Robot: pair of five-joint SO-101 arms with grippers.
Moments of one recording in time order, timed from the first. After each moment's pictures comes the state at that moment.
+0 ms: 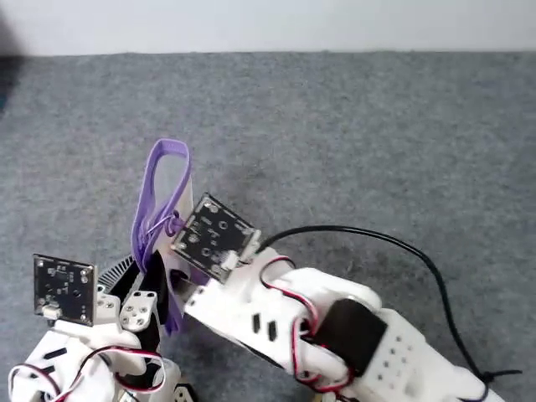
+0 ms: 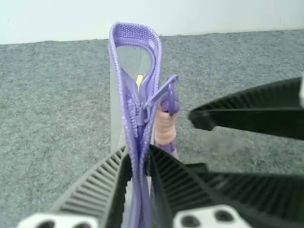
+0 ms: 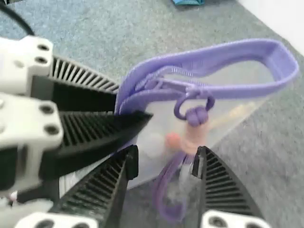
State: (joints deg) left arm 9.8 -90.9 39.9 92.5 10.3; right arm -61.6 -47.6 24.9 64.0 1.2
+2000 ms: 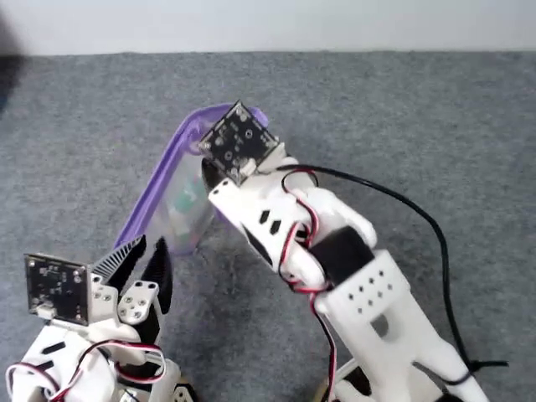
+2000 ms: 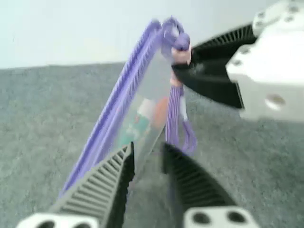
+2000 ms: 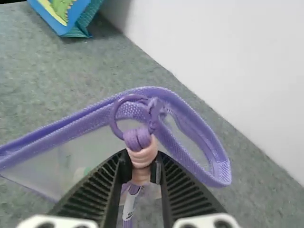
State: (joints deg) left arm 9.5 -90.8 40.5 85.7 9.9; right arm -39.9 -36.4 21.3 47.1 15.7
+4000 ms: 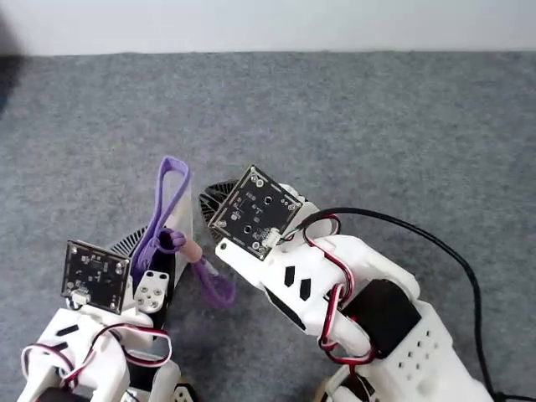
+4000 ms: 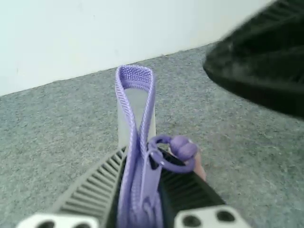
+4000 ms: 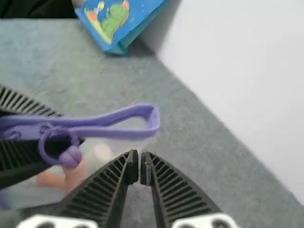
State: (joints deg) left arm 9.6 -90.8 47.0 81.0 -0.7; right arm -46.7 -49.4 21.2 59.9 18.5
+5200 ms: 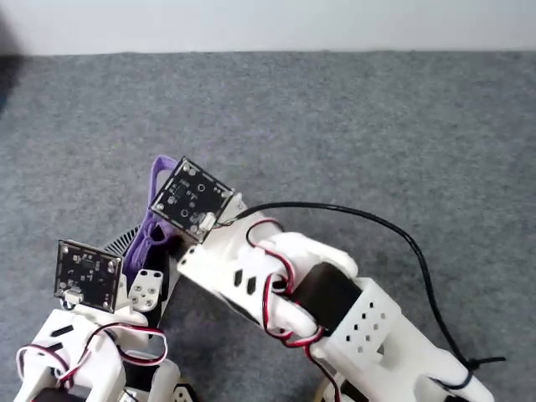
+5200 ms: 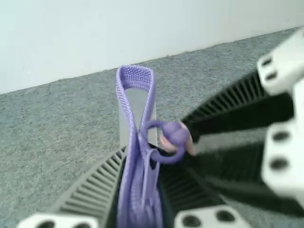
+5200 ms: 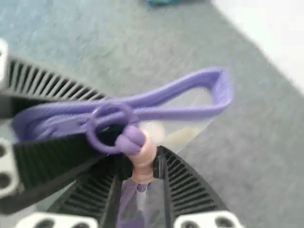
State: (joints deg) left arm 9.4 -90.8 46.9 81.0 -0.7; right arm -54.2 -38.5 20.1 58.4 8.9
